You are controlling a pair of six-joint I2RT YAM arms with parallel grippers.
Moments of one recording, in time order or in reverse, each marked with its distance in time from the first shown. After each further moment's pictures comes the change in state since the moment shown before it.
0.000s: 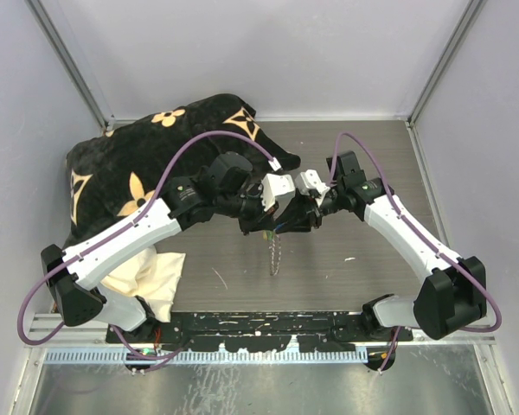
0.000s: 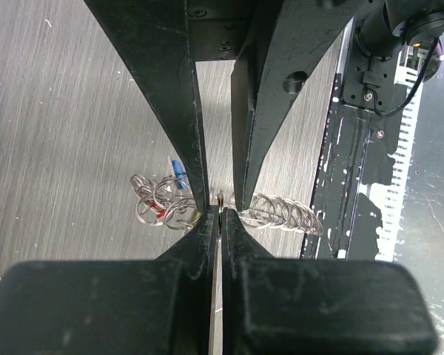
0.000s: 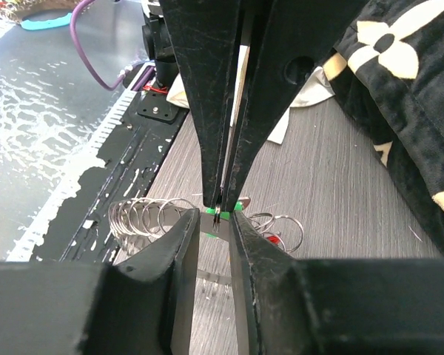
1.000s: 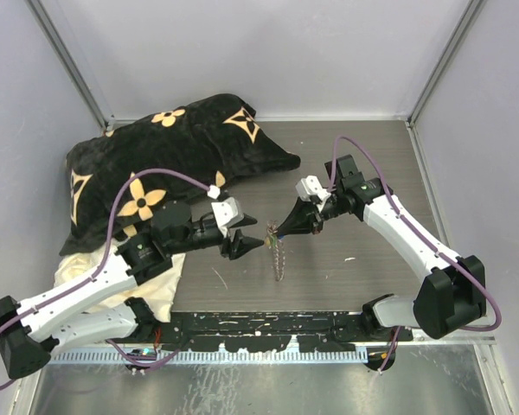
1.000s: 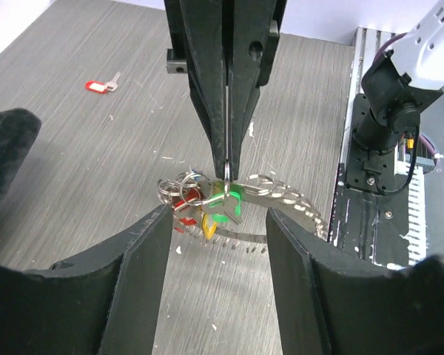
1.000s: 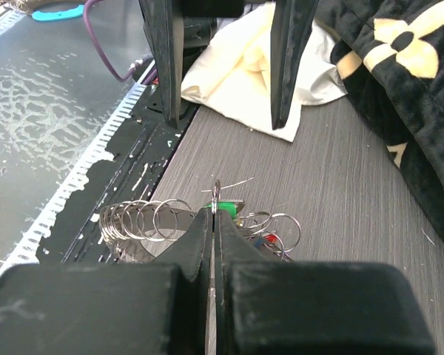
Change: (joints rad) left arm 0.011 -0.483 -0.625 0.646 -0.055 -0.159; right arm 0.007 0.004 -0.002 -0.101 -0.003 -0.114
